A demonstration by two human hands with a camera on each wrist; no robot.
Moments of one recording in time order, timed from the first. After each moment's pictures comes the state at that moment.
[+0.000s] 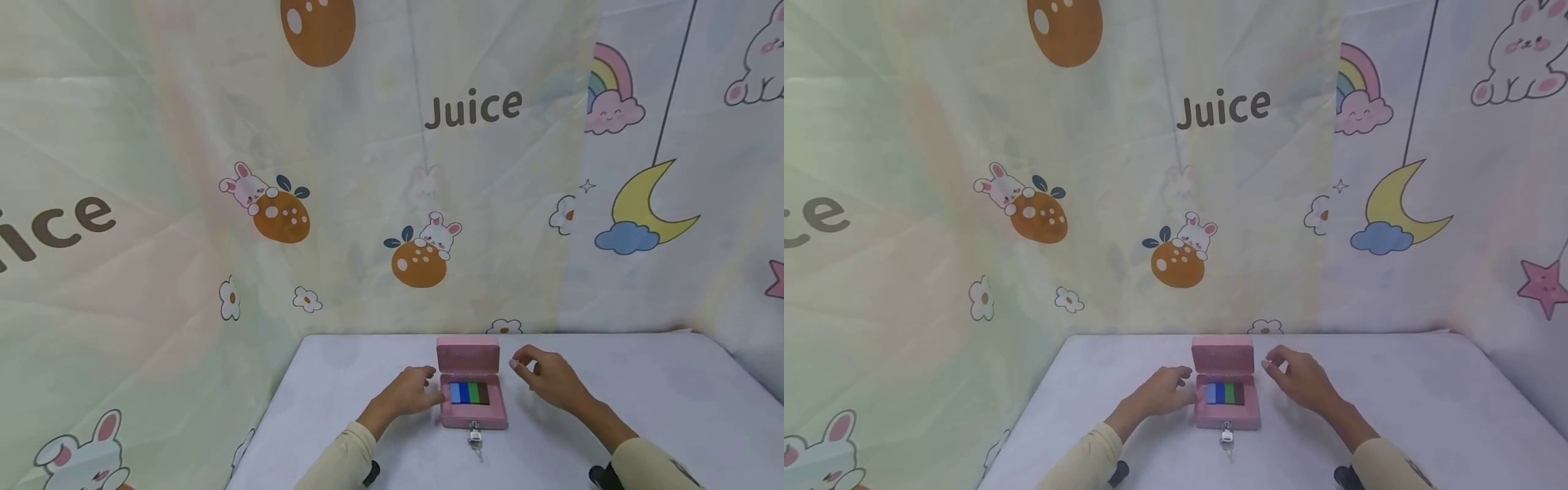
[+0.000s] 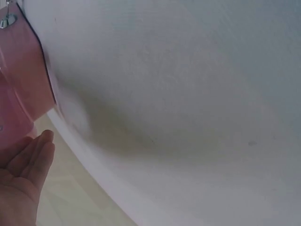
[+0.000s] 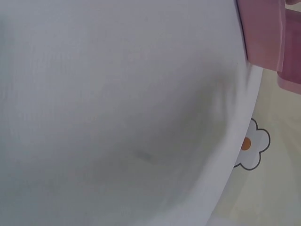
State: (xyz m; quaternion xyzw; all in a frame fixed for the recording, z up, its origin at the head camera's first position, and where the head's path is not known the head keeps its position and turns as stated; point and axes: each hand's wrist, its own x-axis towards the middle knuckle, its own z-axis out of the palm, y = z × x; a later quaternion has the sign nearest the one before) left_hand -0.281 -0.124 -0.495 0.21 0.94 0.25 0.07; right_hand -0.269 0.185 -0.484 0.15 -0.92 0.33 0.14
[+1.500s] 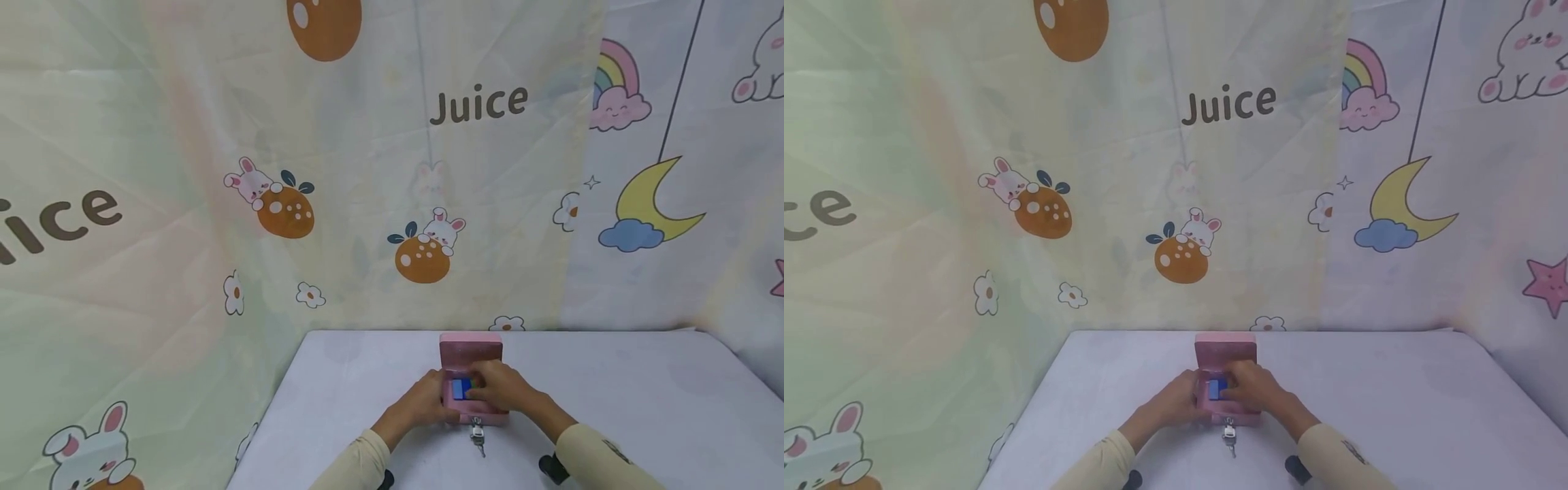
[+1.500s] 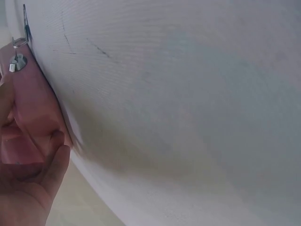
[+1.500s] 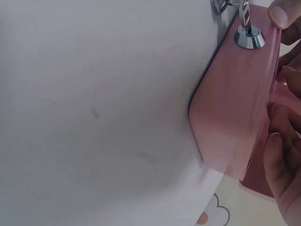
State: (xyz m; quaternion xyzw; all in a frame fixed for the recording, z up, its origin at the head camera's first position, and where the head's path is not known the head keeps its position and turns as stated) left_hand -0.254 -0.104 -0.499 0.25 0.93 0.26 0.06; right_hand -0.263 0.102 -0.485 0.22 -0.93 0.30 -0.01
